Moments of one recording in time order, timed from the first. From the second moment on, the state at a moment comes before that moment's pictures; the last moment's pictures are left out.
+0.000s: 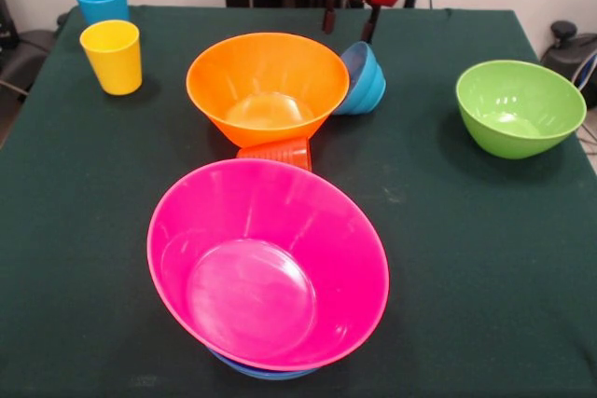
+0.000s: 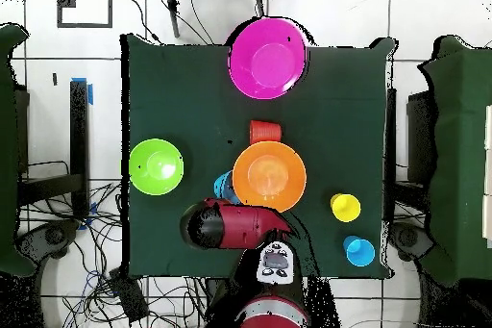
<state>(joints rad) -0.06 -0.61 -0.12 1.97 -0.09 0.26 2.02</state>
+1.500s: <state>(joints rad) -0.17 -0.77 -0.09 1.99 0.01 0.33 2.02</state>
